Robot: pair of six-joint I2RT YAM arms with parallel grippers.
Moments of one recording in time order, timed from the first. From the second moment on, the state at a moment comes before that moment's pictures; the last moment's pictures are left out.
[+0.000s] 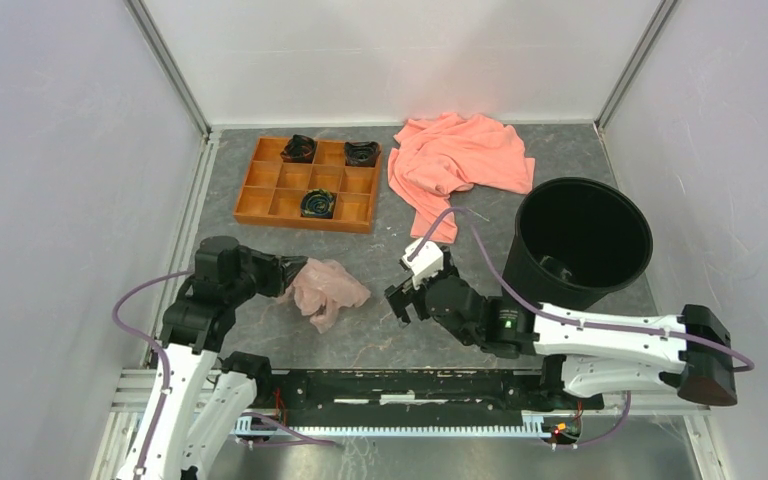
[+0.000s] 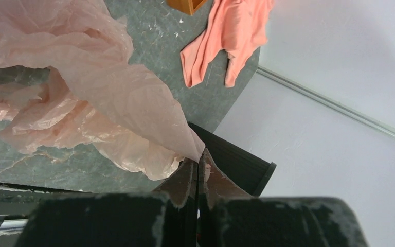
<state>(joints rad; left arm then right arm) -0.18 0.58 0.77 -0.80 0.18 -1.50 1.31 1.10 0.77 -0.12 0.60 0.24</state>
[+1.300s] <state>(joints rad) -0.18 0.77 0.73 -0.60 0.29 -1.60 1.37 1.85 0.87 0.63 0.80 0.30</state>
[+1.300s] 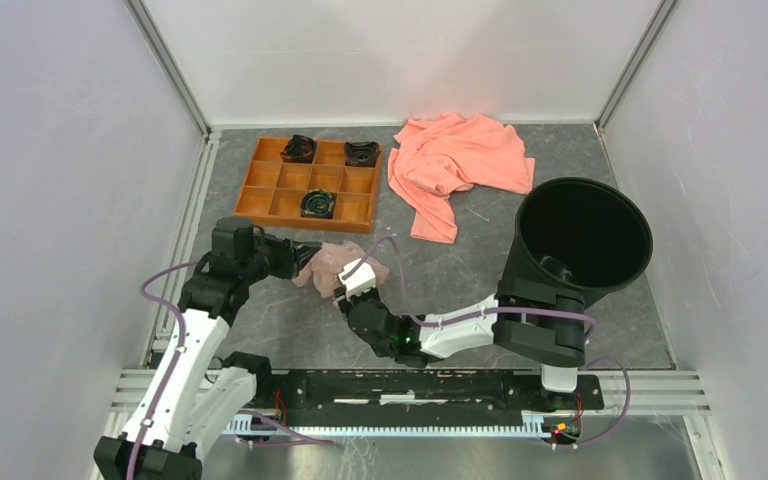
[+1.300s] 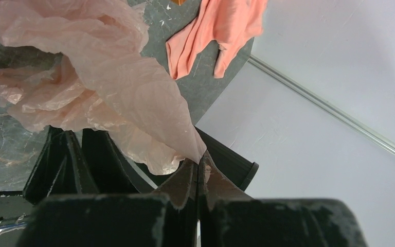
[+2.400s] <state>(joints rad) -0.17 0.90 1.04 -0.70 0.28 -0.79 1.05 1.50 0.87 0.32 0.11 0.38</state>
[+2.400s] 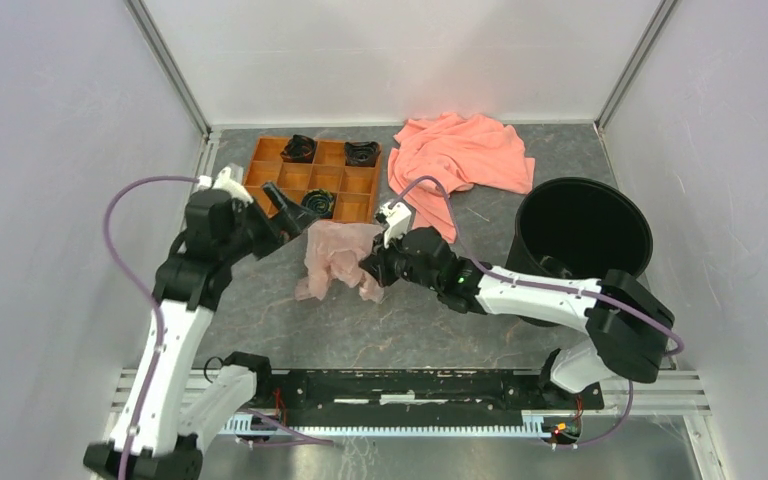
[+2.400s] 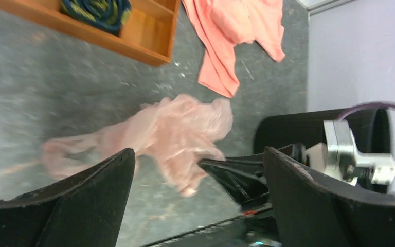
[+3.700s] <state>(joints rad) -0.18 0.81 0.77 -0.53 0.59 -0.71 0.90 1.43 0.78 0.00 -0.28 0.15</state>
